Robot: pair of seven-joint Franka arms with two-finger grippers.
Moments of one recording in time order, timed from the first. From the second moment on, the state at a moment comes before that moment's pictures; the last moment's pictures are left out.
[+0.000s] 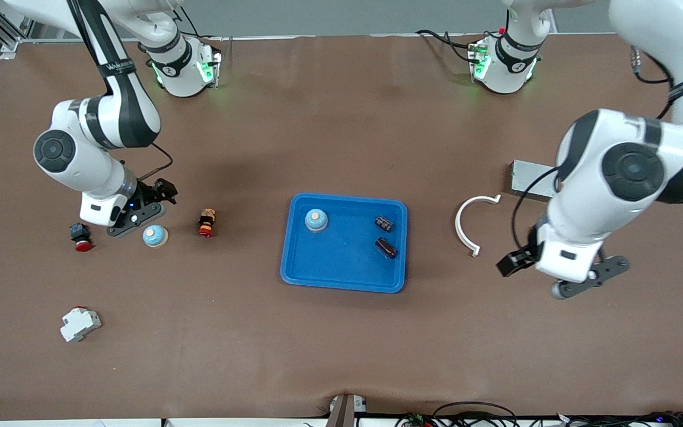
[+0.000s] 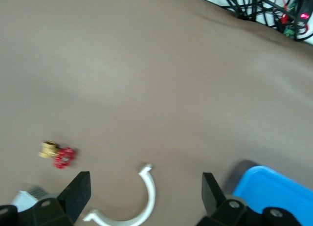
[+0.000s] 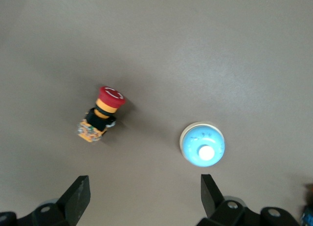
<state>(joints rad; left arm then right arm) 0.08 0.45 -0.42 -1.38 0.28 1.86 -0.72 0.12 0.15 -0.04 -2.22 0.01 2.33 -0.49</state>
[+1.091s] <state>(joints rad) 0.23 0.26 -0.41 -1.38 0.15 1.72 -0.28 0.05 0.34 -0.03 -2.23 0.01 2.49 -0.60</state>
